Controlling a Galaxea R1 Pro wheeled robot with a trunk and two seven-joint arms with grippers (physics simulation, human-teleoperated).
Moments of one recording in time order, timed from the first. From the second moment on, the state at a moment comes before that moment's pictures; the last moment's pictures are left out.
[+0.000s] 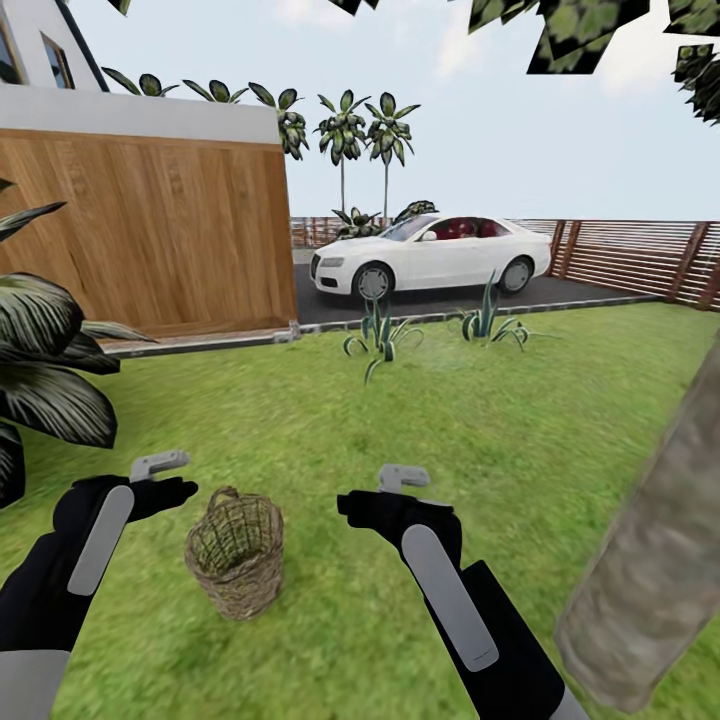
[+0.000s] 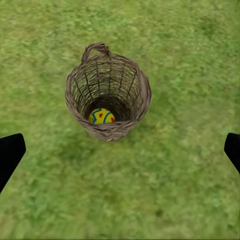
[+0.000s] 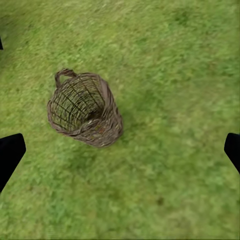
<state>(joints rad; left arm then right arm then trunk) -0.55 0.24 0.08 -1.40 0.52 1.04 0.36 -0.49 0.17 0.49 -1.59 -0.83 0.87 -0.79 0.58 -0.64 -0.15</state>
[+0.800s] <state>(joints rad) -0.55 0.24 0.08 -1.40 0.51 1.04 0.36 -0.48 0.16 0.49 -1.59 -0.83 0.85 -0.73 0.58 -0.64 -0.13</state>
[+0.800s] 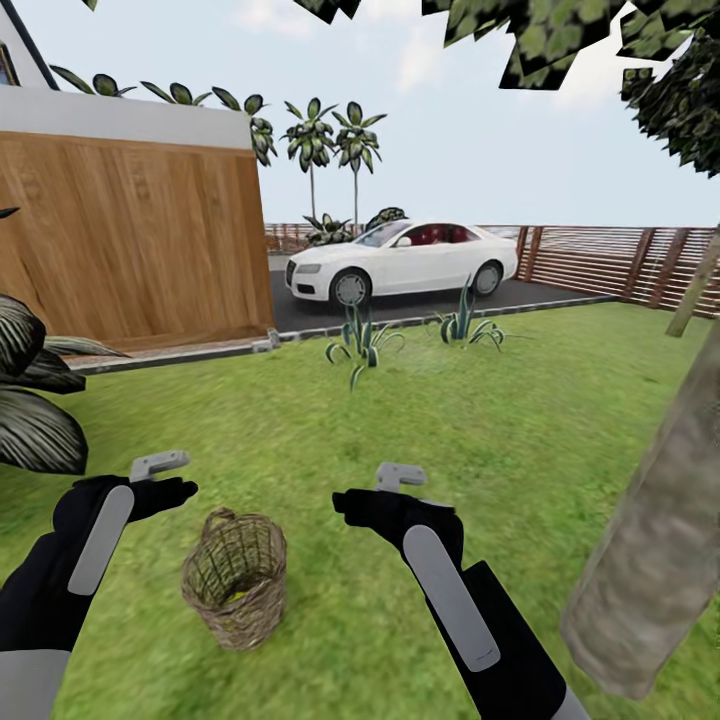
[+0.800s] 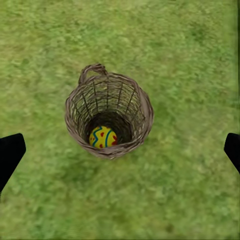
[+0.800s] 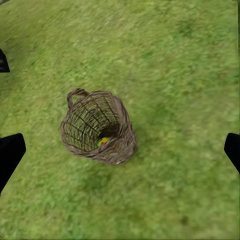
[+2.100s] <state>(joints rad) -0.55 0.24 0.08 -1.40 0.51 1.04 0.36 -0.48 0.16 0.49 -1.58 -0.83 0.85 -0.73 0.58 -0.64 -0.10</state>
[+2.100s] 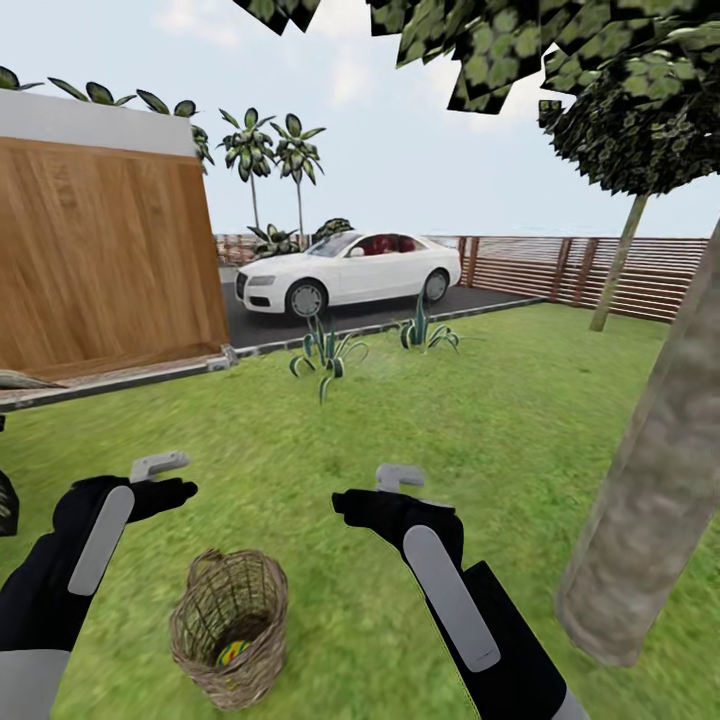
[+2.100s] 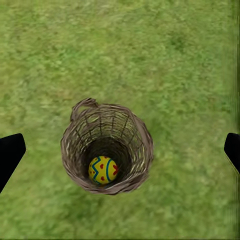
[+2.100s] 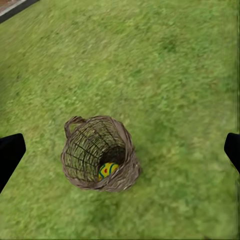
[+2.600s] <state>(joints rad) -0.55 0.24 0.08 -1.40 0.51 1.04 0.36 -0.48 0.16 0.49 -1.58 -0.83 0.85 -0.73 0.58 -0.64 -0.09</state>
